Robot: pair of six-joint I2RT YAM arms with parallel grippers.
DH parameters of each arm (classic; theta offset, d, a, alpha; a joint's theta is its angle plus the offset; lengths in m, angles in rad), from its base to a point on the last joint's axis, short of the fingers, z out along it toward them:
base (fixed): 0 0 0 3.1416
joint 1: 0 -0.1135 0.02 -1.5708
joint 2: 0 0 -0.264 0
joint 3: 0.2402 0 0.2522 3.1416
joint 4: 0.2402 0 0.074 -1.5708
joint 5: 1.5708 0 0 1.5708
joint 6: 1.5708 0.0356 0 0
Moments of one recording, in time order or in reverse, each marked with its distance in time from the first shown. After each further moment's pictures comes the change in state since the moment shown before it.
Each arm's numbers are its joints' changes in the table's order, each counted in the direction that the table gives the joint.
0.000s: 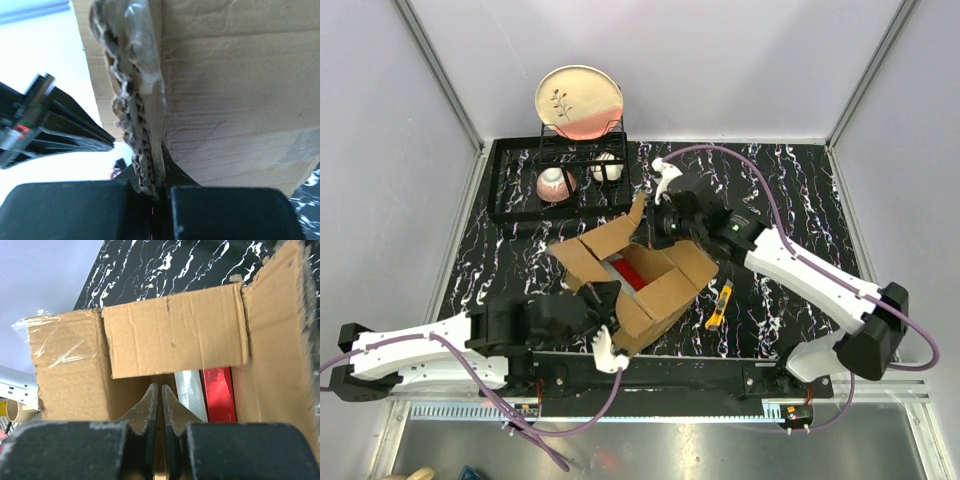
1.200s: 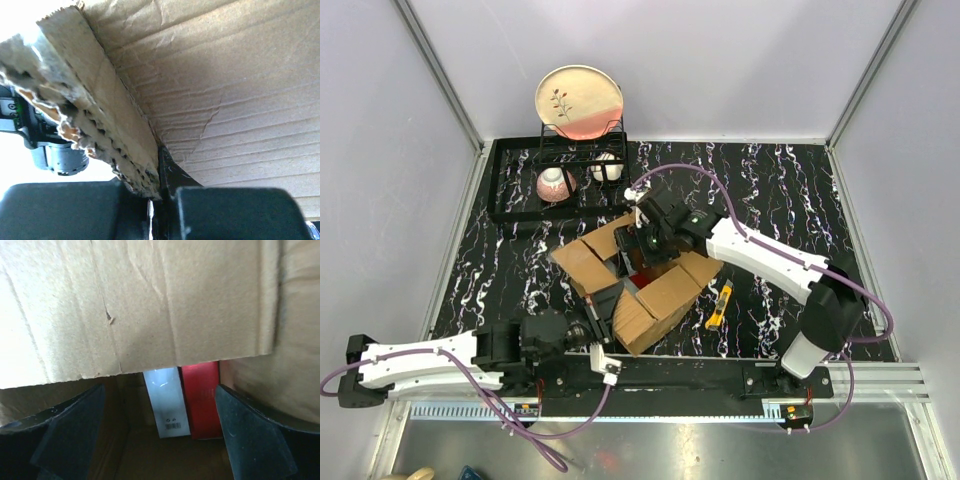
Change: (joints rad) left arm 0.032 0.263 -0.428 -0.480 -0.055 0.539; right arm -0.001 -0.261 0.076 0.229 -0.087 -0.141
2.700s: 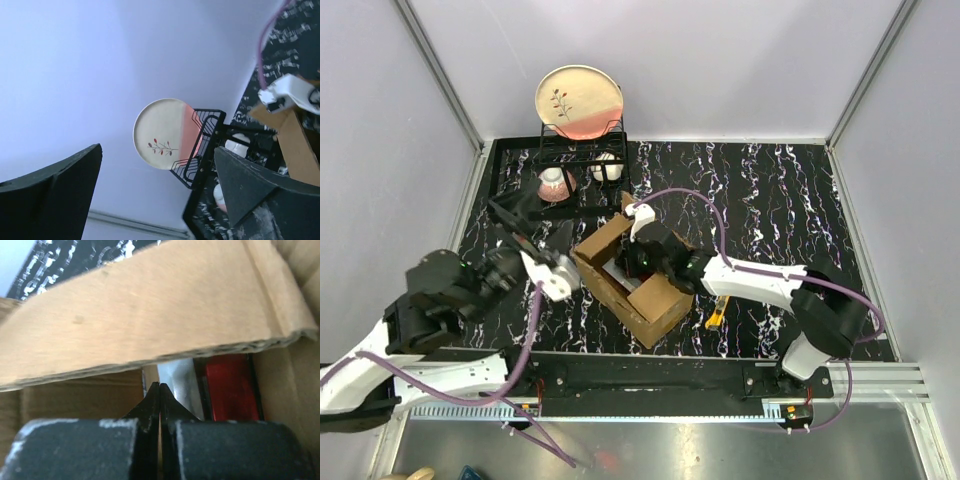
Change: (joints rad) left arm -0.179 -0.124 0.712 0.276 -0.065 -0.678; right arm -0.102 0.018 -0.418 -0.814 0.275 0.046
